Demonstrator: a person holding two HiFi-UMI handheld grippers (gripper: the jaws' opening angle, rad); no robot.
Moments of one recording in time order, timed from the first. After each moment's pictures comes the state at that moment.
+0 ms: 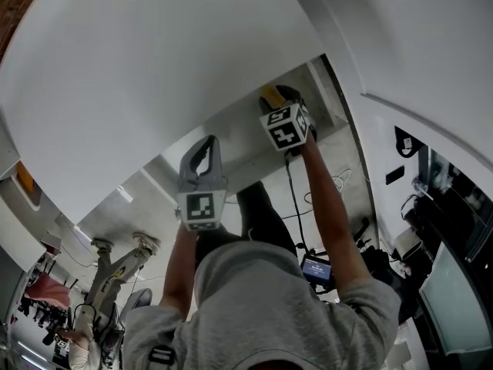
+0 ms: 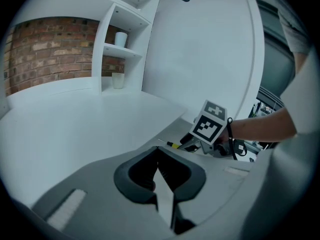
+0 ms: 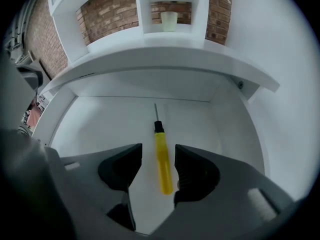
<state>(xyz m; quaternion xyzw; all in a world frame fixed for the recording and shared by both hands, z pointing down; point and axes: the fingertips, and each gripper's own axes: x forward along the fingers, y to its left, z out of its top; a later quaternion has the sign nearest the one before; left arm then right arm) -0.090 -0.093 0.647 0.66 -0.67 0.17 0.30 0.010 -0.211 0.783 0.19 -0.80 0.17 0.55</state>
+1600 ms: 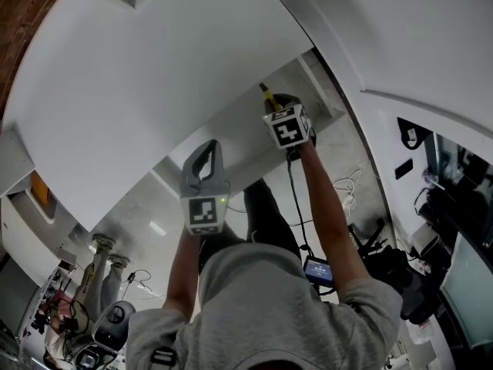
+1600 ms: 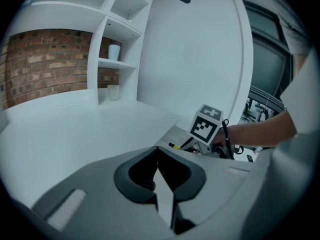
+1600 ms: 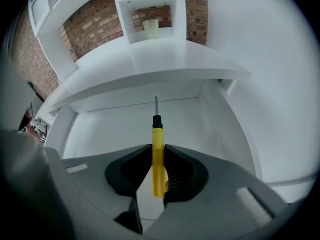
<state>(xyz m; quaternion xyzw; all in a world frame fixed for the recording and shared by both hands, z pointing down) -0.076 -0.088 0.613 0.69 -0.66 0.17 0.26 0.033 -0.201 0.763 0.24 -0.78 0.24 0.52</state>
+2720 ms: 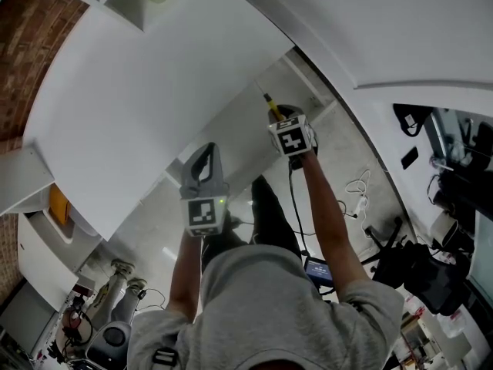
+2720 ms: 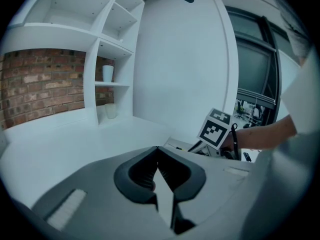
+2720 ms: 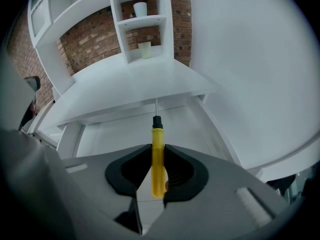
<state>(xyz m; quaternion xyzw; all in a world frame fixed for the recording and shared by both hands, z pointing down) -0.080 -0.065 0.542 0.72 -0.64 0.16 0.19 0.055 -0.167 0.692 0.31 -0.79 0.25 0.46</state>
